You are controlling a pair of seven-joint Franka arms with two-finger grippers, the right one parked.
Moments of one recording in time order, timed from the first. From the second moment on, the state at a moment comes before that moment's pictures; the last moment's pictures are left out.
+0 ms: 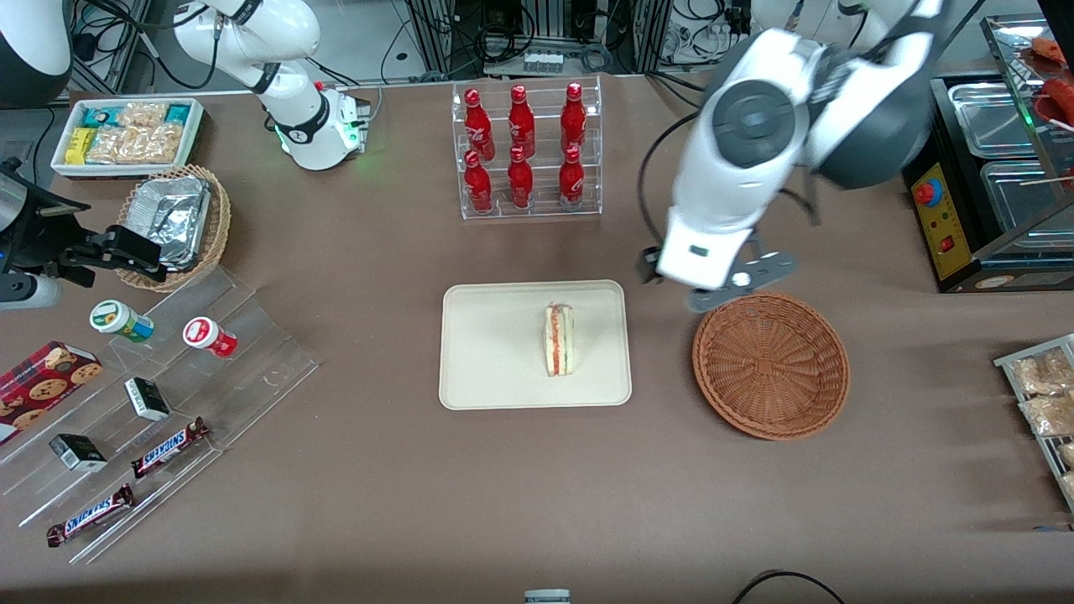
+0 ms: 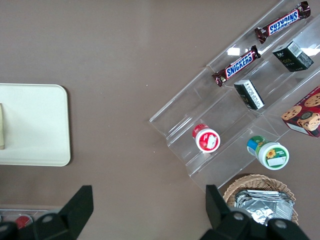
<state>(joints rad) -0.36 0.26 -0.17 -1.39 0.04 1.49 -0.88</state>
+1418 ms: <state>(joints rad) 0.01 -0.08 -0.04 -1.53 0.01 1.21 0.06</state>
